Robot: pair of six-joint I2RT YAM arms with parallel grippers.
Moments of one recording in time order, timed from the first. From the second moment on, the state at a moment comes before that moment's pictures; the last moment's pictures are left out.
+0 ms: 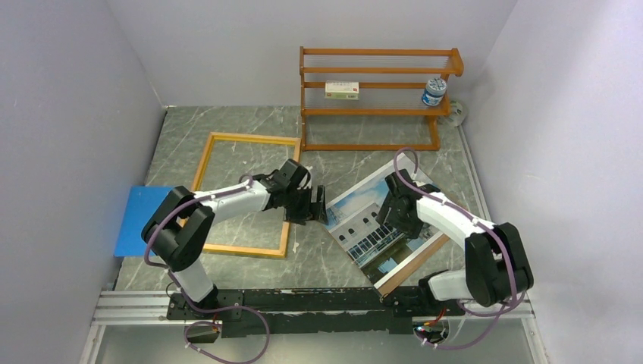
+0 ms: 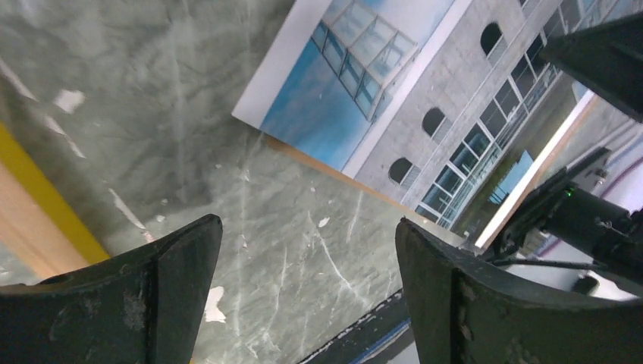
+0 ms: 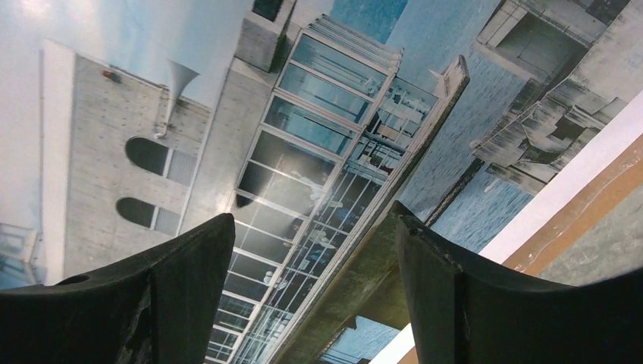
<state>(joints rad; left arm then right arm) -0.71 1.69 1.05 -0.37 0.28 -0.60 0.34 1.34 0.72 -0.69 0.21 0.82</state>
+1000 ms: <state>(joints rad) -1.18 1.83 0.55 0.82 0.06 -1.58 0.28 1.30 0.64 -0.61 0.14 0.84</state>
